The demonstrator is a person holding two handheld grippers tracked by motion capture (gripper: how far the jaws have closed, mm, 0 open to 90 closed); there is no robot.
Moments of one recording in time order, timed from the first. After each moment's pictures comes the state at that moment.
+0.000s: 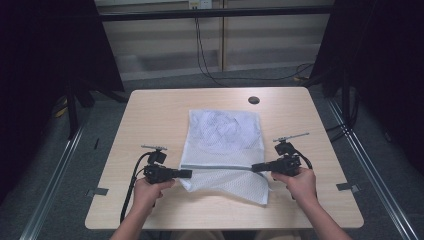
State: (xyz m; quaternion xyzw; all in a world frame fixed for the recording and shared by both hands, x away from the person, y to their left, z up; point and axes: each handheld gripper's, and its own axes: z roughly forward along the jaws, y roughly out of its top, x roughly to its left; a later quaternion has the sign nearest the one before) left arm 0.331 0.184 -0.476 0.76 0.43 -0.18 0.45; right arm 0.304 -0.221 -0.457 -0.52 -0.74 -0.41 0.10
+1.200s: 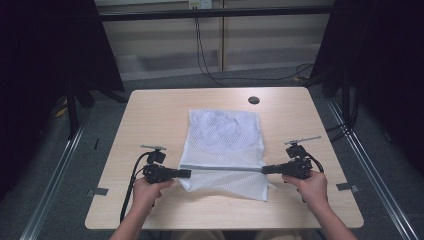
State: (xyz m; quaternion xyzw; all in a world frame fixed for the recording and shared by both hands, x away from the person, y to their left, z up) left arm 0.331 0.185 -0.476 0.76 0.43 -0.18 0.45; right arm 0.294 -0.251 -0.463 -0.54 -0.74 -0.40 0.08
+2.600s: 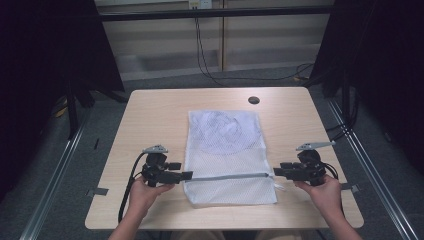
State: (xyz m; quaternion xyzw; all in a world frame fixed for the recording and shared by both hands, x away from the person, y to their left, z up) left arm 0.320 0.184 -0.461 0.81 0.37 -0.03 0.44; right arm 0.270 -0.274 -0.456 -0.50 -0.77 -0.39 -0.06
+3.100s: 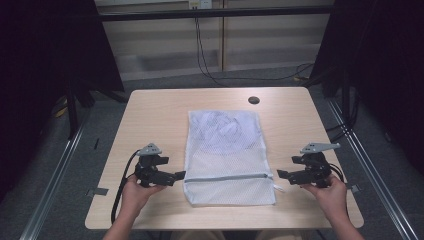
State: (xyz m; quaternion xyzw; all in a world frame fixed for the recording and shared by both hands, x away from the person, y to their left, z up) left arm 0.319 0.203 -0.458 0.83 0.35 0.05 0.43; right arm 0.268 -0.286 -0.458 -0.46 -0.79 -0.38 -0.13
